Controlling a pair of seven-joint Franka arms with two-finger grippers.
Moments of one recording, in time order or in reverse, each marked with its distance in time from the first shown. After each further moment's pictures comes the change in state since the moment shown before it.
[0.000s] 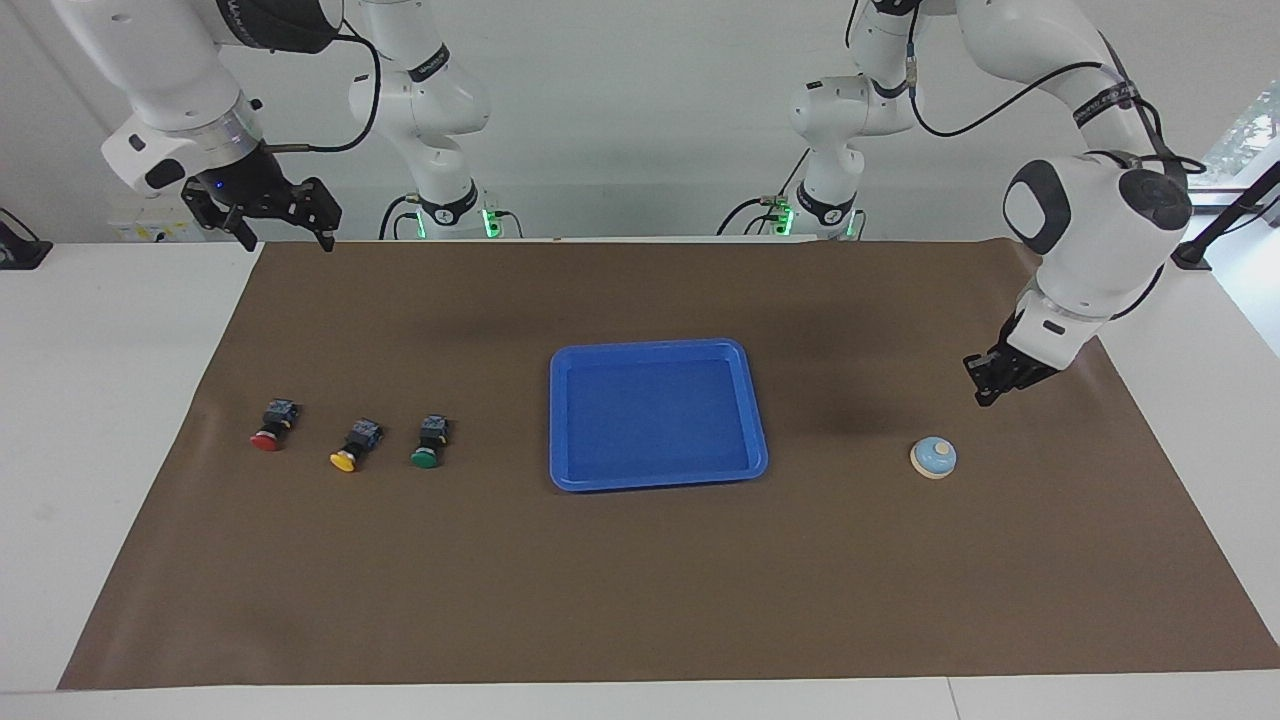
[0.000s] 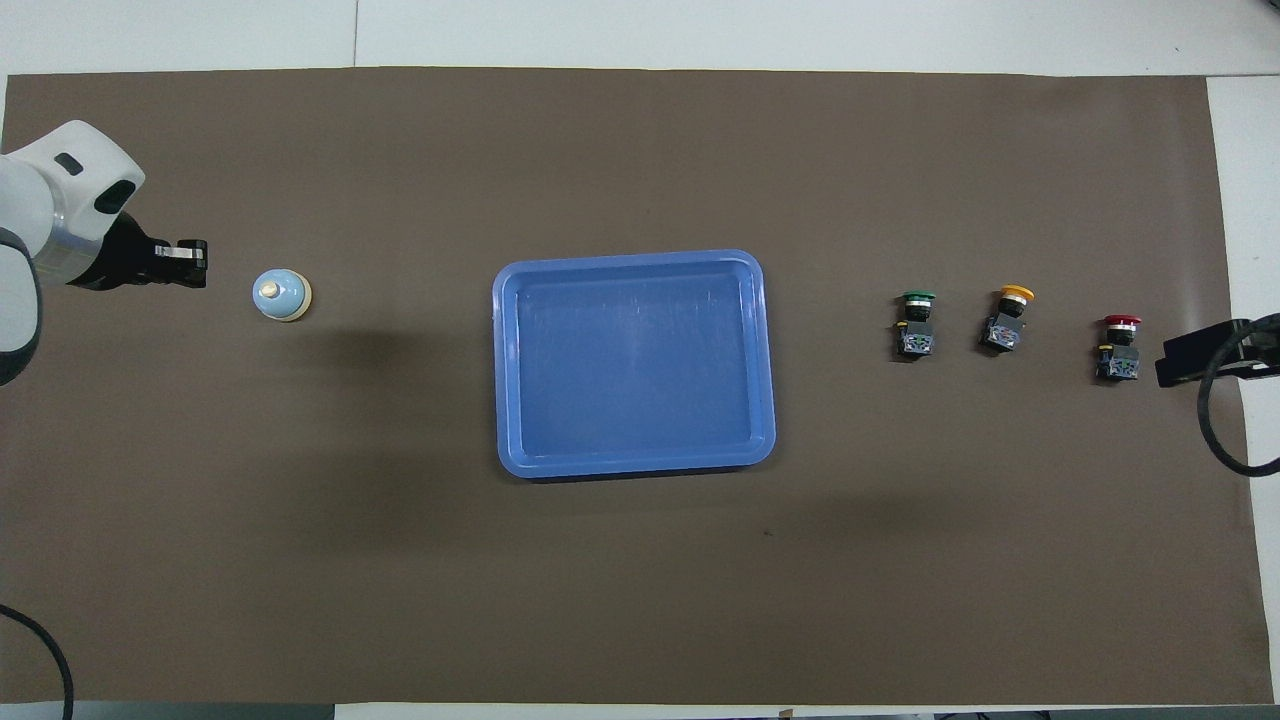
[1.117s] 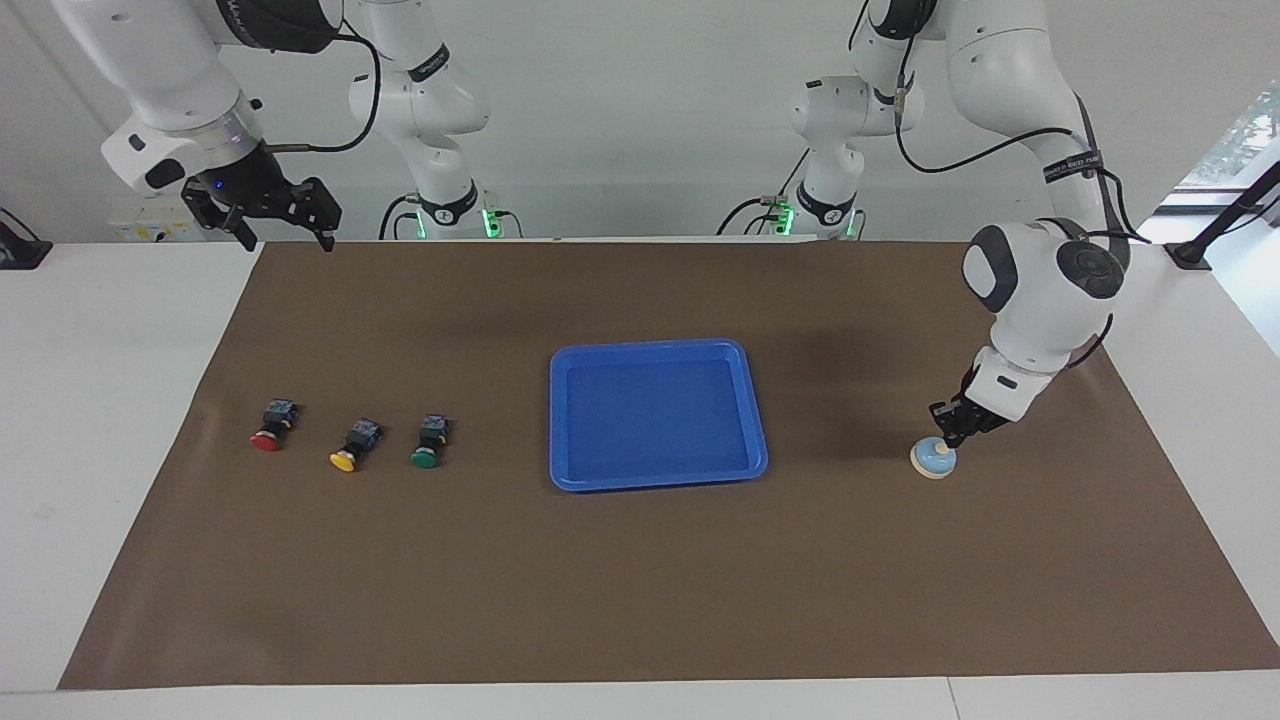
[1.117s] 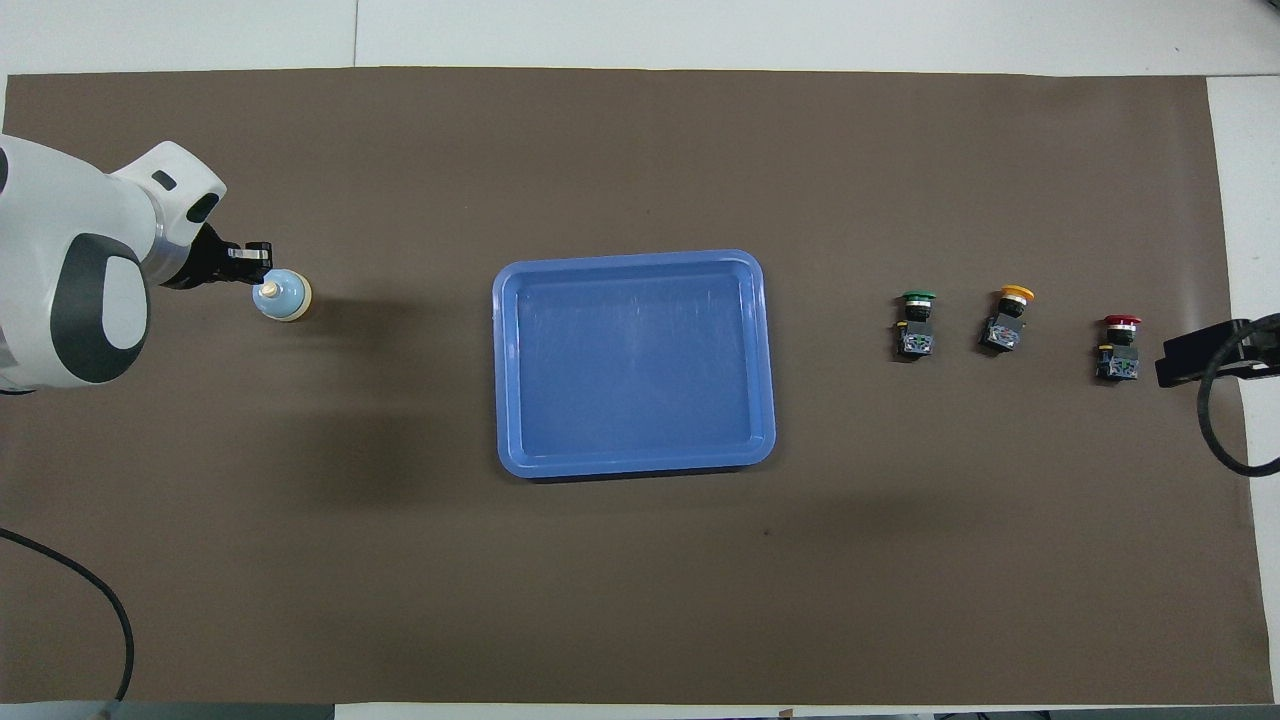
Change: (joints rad) left arm -0.026 0.088 0.000 -0.059 0.000 0.170 -0.040; right arm 0.000 0.000 0.000 0.000 0.000 0.000 0.000
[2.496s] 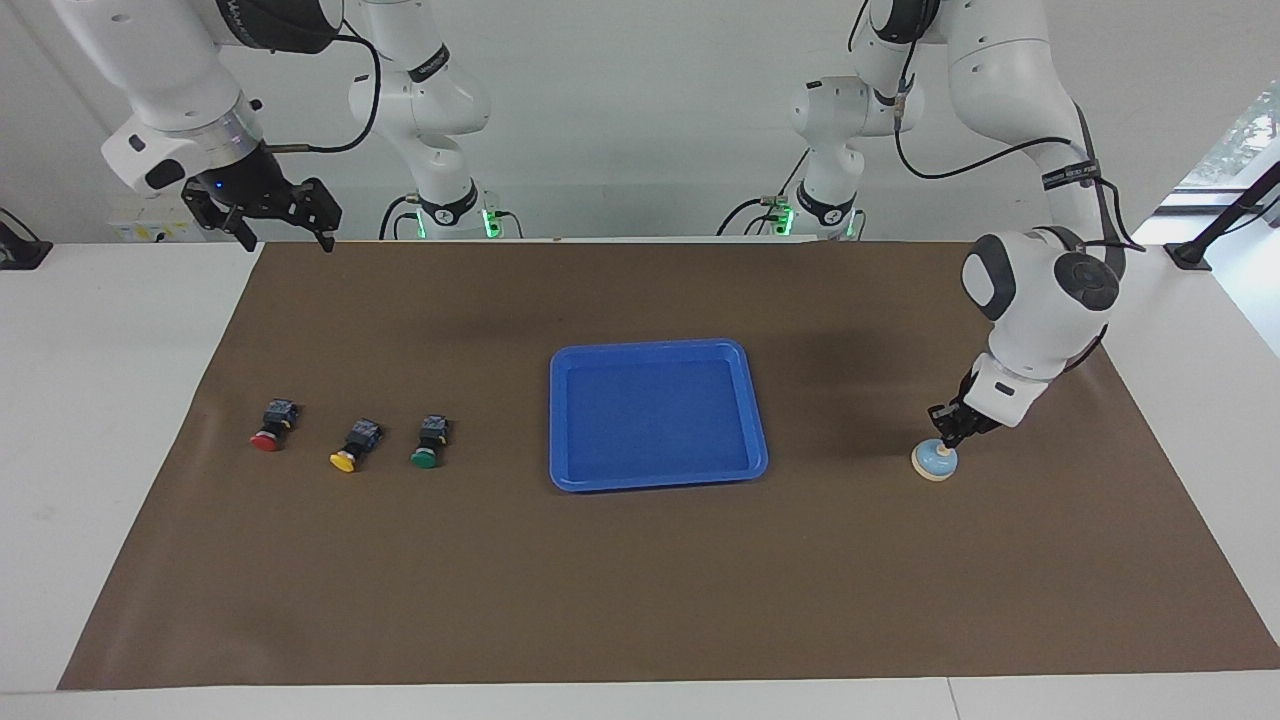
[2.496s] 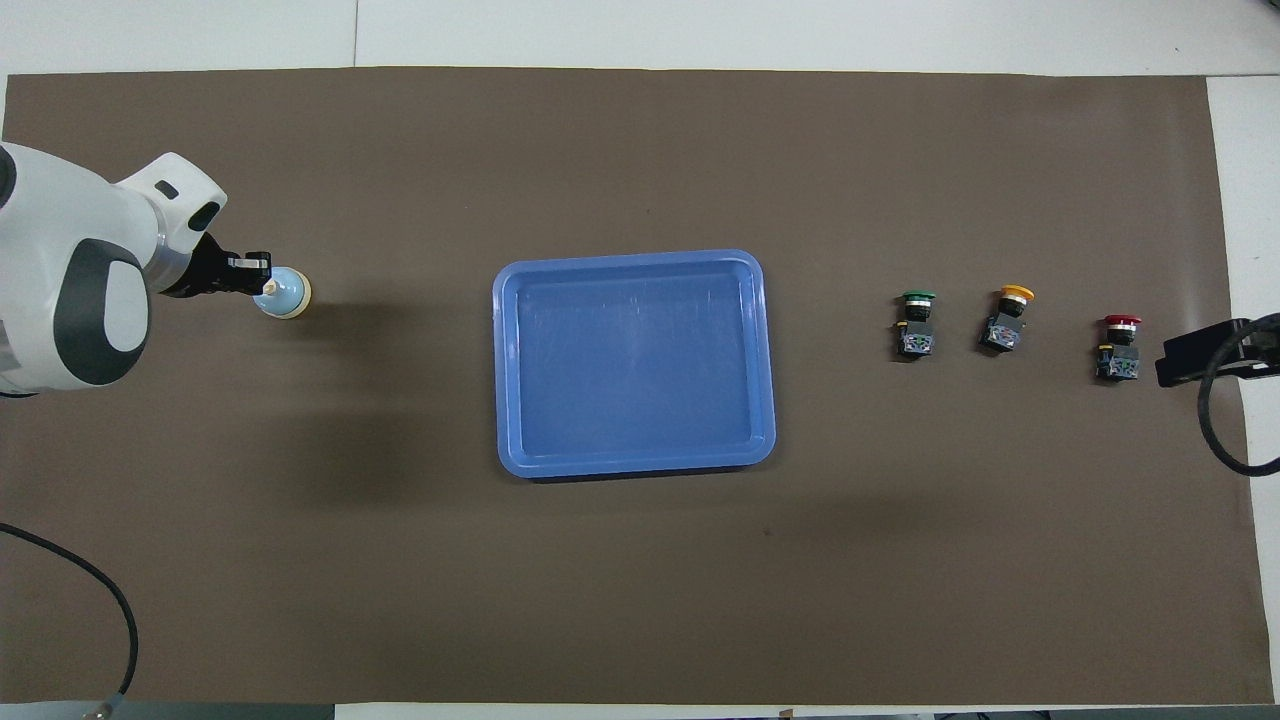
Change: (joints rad) left arm 0.006 -0.016 0.008 0.004 0.000 -0.062 -0.001; right arm 0.000 0.000 0.000 0.000 0.000 0.000 0.000
